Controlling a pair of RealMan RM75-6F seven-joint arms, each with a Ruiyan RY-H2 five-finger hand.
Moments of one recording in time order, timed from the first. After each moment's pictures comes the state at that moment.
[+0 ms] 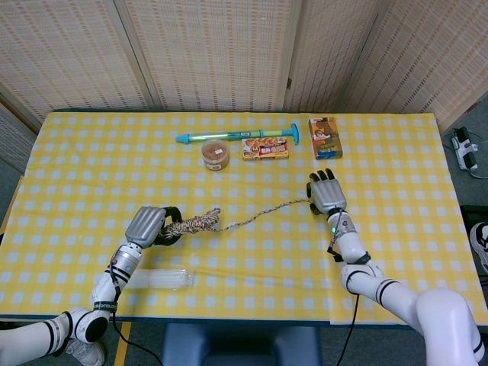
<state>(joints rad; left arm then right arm) -0.66 -1.56 -0.16 -1.38 1.24 1.00 0.05 0.83 -1.76 0.25 -0.85 -0.93 0.68 -0.37</state>
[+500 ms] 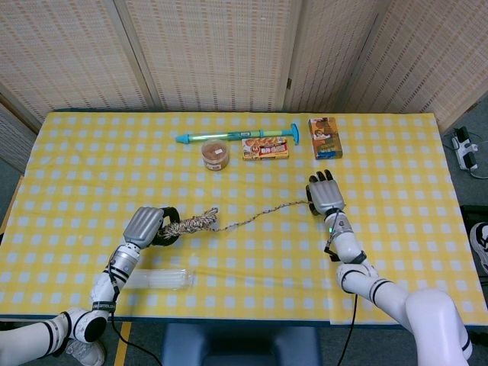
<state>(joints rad) -0.65 -1.56 -0.16 -1.36 1.24 1.00 0.03 0.85 -1.81 0.25 -0.77 -0.92 0.67 -0.38</state>
